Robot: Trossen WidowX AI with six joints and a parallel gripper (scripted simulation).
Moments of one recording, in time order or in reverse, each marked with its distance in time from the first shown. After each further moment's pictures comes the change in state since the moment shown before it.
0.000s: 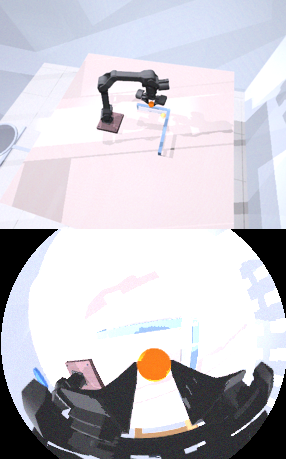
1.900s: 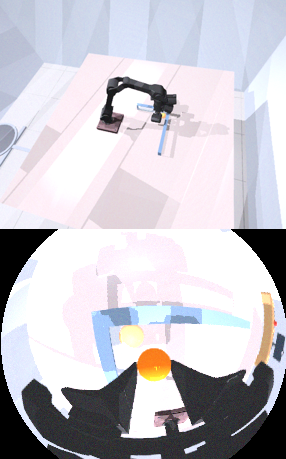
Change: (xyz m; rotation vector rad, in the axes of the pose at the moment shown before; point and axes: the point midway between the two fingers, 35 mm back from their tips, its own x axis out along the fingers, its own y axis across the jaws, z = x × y) arm 0.076 -0.058 -0.020 1.457 -0.015 -0.011
